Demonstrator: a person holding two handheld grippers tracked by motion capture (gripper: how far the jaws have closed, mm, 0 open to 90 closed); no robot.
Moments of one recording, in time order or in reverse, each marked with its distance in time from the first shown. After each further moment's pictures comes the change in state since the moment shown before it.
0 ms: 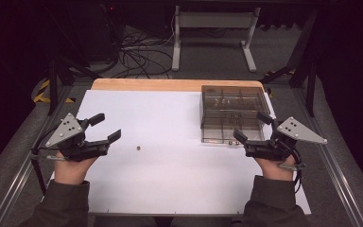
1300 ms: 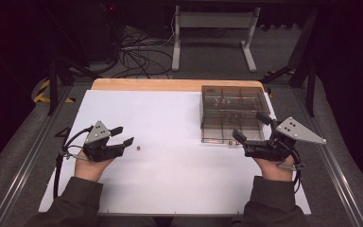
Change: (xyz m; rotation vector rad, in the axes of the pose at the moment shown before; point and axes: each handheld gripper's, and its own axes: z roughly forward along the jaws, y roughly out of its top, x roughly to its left) left arm 0.008 -0.054 0.058 0.244 0.005 -0.002; right arm 0.002 0.000 0.001 0.007 0.000 0.011
